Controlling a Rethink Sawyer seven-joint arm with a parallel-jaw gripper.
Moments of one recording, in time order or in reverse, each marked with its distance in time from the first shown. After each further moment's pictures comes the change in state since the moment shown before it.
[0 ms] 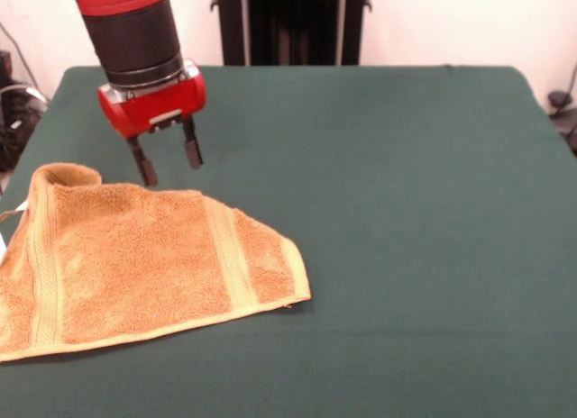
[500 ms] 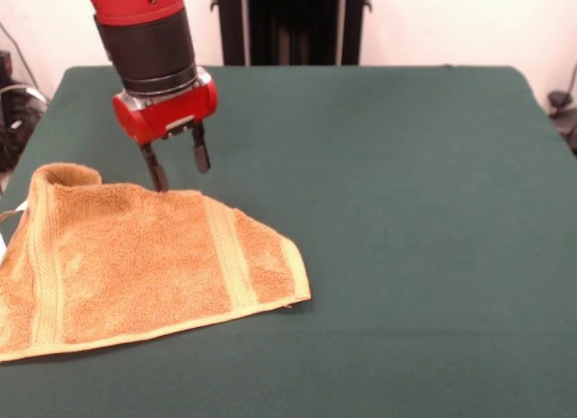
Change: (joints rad) arm 0.001 0.010 0.035 0.000 -0.136 0.000 0.000
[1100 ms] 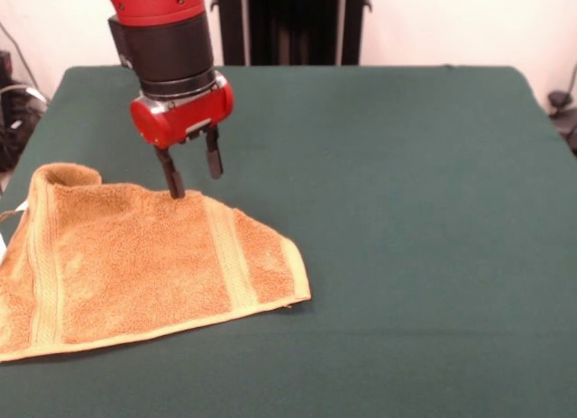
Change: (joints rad) arm 0.000 -0.003 0.064 0.000 -0.100 0.000 0.000
